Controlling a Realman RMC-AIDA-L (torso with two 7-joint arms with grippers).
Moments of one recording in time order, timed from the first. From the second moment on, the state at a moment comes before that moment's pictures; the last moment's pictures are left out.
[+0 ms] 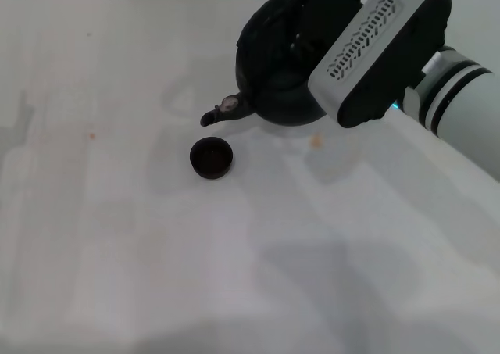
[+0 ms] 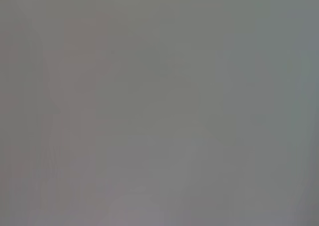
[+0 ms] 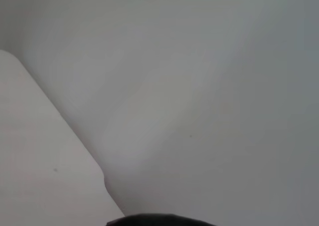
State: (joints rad) left arm -0.28 -2.08 -0.74 -0.09 -1.04 -1.38 2.81; right arm 0.22 2.02 -2.17 -1.36 -1.42 0.12 1.19
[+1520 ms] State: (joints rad) left arm -0.29 -2.08 -0.74 -0.09 -1.04 -1.38 2.81; right arm 0.18 2.01 -2.30 -1.39 -1.57 0.31 1.13
